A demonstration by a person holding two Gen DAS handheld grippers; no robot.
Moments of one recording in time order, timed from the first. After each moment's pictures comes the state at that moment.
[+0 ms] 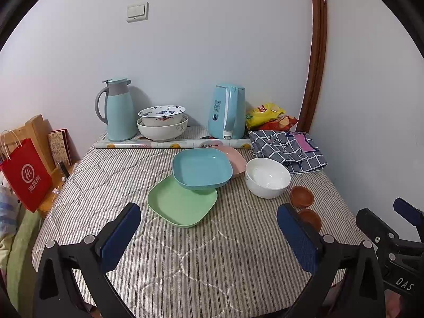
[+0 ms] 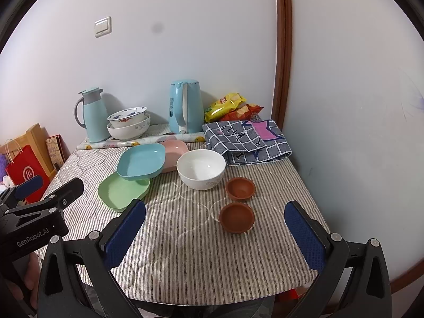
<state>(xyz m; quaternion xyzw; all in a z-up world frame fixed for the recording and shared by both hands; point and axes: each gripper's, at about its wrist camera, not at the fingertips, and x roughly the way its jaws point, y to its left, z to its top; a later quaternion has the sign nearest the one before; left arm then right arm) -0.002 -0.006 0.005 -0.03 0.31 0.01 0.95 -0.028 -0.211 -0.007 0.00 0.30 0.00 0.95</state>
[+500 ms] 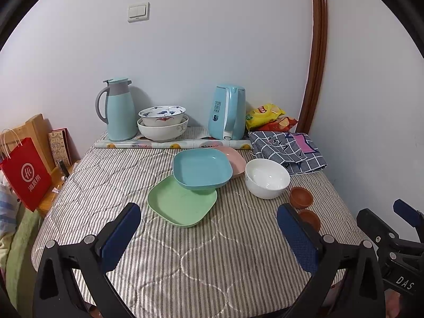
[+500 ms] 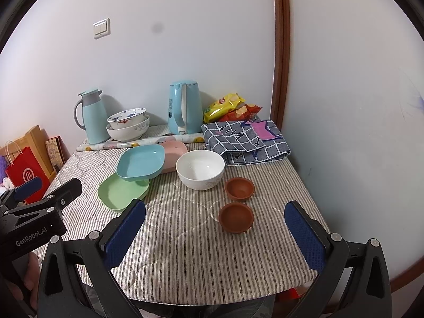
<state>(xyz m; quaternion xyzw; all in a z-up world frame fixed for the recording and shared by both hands) -0.004 -0.007 0.004 -0.03 0.31 0.01 0.95 -0.030 -0.214 -0.007 0.01 0.30 0.00 0.95</state>
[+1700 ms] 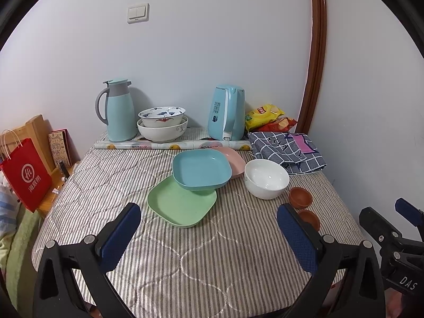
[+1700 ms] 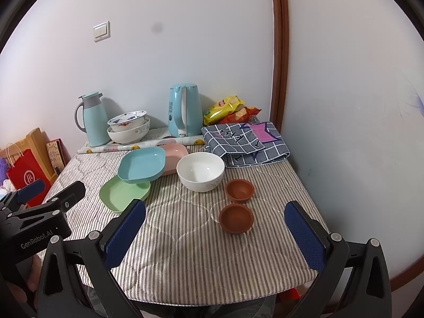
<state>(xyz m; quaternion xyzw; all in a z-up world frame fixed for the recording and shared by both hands) -0.010 -0.002 0.002 -0.03 0.30 0.01 0.95 -0.032 -0.215 -0.006 0.01 0.30 0.00 0.96</state>
